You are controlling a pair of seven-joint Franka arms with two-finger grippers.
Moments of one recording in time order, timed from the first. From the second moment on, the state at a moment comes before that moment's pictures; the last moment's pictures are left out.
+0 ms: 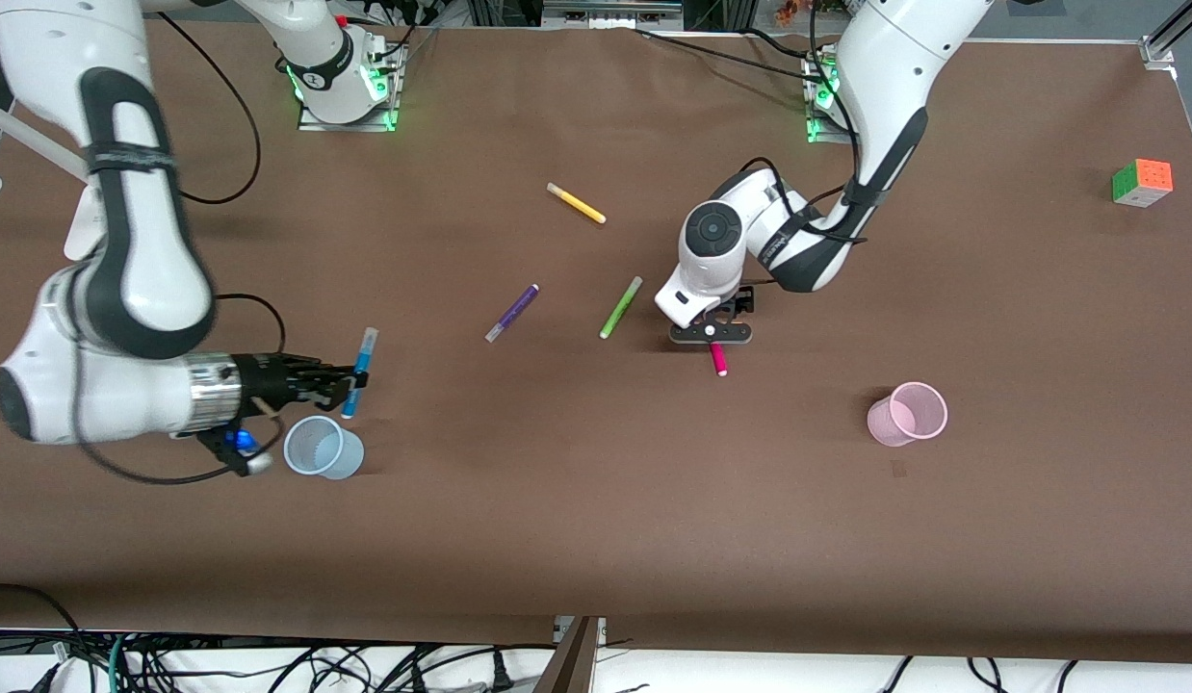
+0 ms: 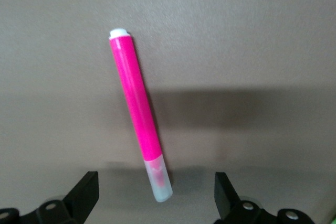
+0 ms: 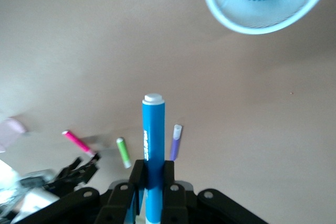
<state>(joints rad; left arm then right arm) -0.28 0.58 -0.37 -1.97 0.35 2.33 -0.86 0.02 0.68 0.02 -1.26 0.61 1.61 0.39</state>
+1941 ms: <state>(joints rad) 0.00 0.45 -0.33 -1.64 0.58 1.50 0.20 -0.21 0.90 0.02 -1.25 0.95 1.52 0.16</state>
